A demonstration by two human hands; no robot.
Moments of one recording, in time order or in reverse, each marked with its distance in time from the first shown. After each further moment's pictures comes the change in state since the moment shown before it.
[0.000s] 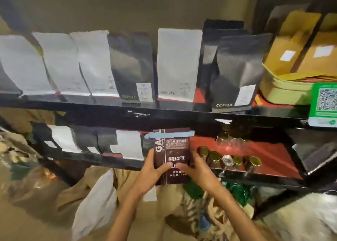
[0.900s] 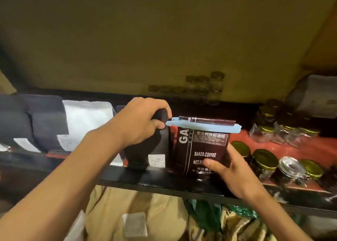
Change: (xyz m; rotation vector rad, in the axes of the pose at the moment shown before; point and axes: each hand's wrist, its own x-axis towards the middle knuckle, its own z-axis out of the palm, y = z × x) left_hand 0.196 -0.054 -0.027 0.947 0.020 0.473; right_hand 0.143 0.189 -0.036 -0.155 0.214 -0.132
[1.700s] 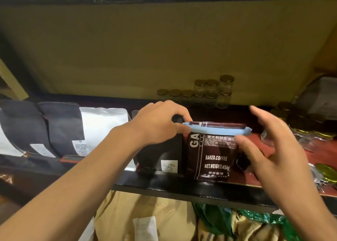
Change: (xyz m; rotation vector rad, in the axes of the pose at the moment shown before) left_hand 0.008 0.007 -0.010 -0.050 -0.136 -0.008; right_hand -0.024 -0.086 -0.008 -0.465 0.419 -0.261
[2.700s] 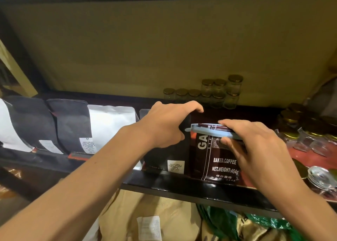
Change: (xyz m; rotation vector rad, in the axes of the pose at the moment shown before) left_hand -0.002 -0.003 0.003 0.143 -0.015 0.079; right_hand 0.019 -0.004 0.026 -0.394 -0.190 -0.235
